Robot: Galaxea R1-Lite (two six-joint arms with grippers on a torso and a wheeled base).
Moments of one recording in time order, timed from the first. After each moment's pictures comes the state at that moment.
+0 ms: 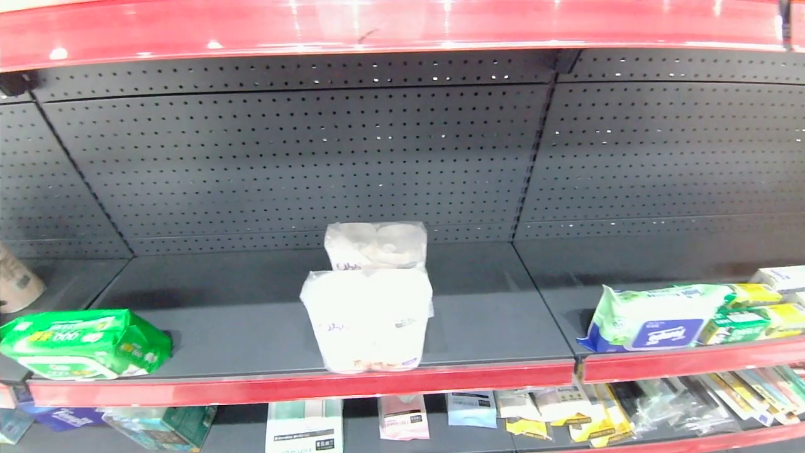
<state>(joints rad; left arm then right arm) -0.20 0.10 -0.14 0.19 0.08 0.00 0.00 0.00 0.00 0.00 0.01 0.00</state>
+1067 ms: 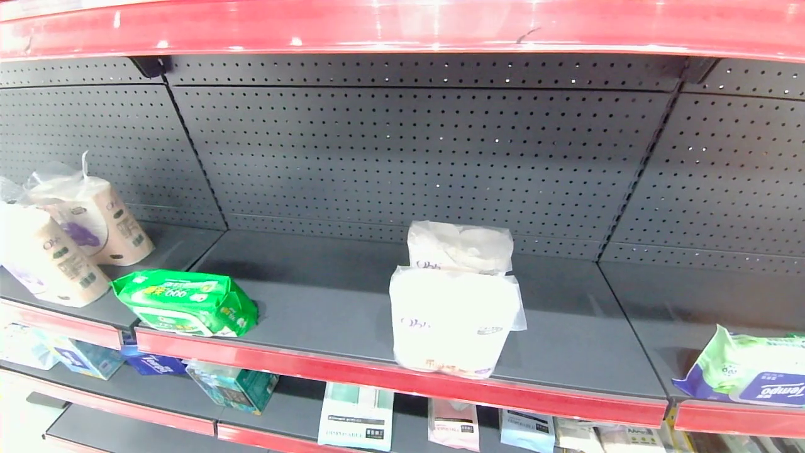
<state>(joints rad) -0.05 0.13 -0.29 0.37 0.11 0.00 0.00 0.00 0.00 0.00 0.01 0.00</state>
